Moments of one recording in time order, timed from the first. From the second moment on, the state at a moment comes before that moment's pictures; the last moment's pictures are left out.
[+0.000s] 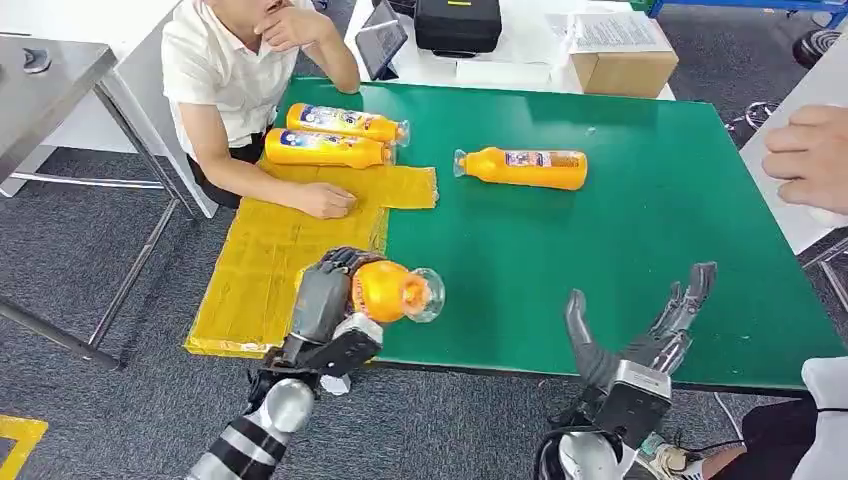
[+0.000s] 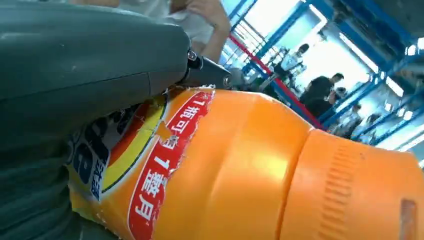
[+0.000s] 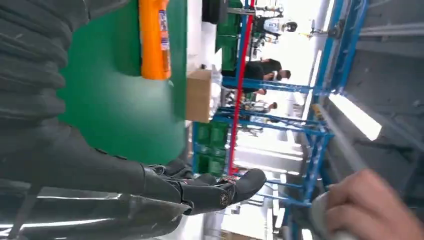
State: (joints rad) left arm -0.30 -0.14 -0.42 -1.12 -0.43 0.46 -0.35; right arm 0.08 0.30 0.08 -1.70 0.31 -0.70 -0.70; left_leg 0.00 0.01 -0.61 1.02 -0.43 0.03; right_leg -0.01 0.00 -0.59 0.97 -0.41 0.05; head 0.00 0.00
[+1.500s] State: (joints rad) left arm -0.73 -0.17 -0.51 -0.41 -0.77 0.17 0.02; right arm 0.03 0.30 0.17 -1.57 0.39 -0.70 -0.70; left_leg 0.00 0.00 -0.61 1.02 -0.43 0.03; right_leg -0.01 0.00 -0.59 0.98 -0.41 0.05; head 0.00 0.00
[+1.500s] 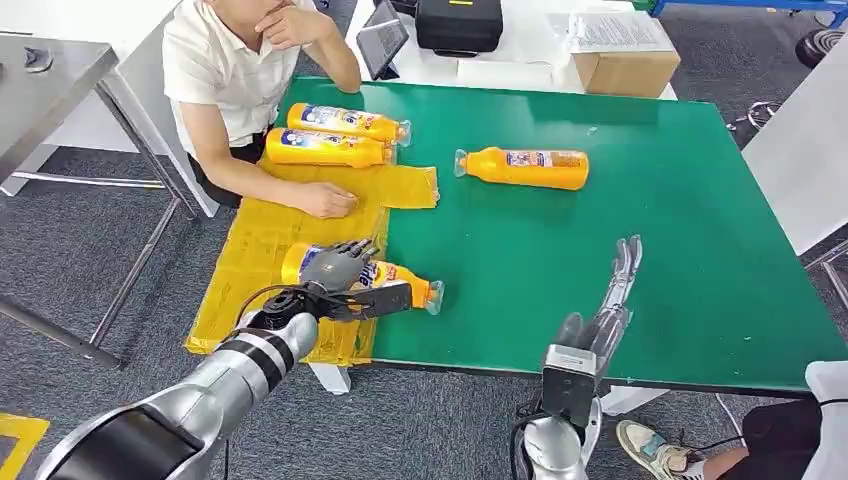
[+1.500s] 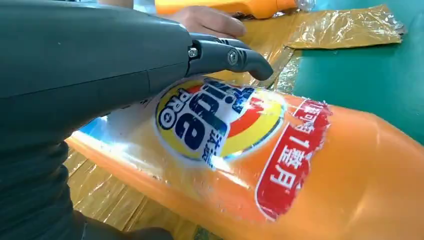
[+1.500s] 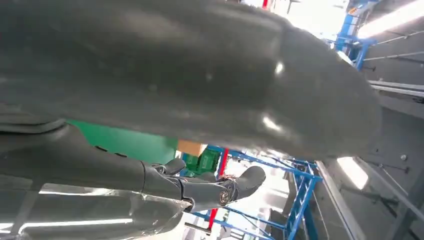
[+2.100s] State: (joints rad) left arm -0.68 -0.19 -0.41 -0.53 -0.45 -0.08 -0.32; right arm 0.02 0.27 0.16 -1.57 0.37 -0.70 -0.70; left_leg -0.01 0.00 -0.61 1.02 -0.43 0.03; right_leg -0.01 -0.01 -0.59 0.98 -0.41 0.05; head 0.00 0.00
